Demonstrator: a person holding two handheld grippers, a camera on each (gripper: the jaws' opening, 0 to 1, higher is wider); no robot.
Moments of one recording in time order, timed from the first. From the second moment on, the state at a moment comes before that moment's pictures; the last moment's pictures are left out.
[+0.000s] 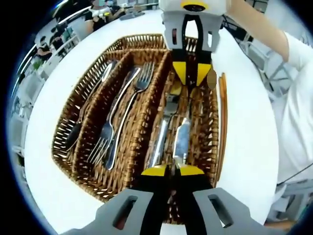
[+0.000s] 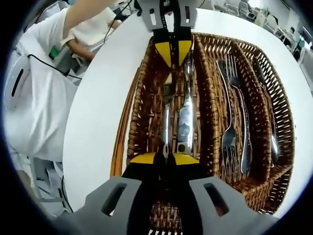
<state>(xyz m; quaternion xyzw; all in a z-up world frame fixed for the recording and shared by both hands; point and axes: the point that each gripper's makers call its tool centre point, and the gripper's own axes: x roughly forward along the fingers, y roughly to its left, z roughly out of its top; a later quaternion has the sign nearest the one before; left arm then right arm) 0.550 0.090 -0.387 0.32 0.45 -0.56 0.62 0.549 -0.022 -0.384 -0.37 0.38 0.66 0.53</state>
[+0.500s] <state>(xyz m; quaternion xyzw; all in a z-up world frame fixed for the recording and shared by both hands) 0.561 0.096 -0.380 0.33 0.43 -0.53 0.65 0.549 -0.025 -0.389 -0.37 0.41 0.64 0.54</state>
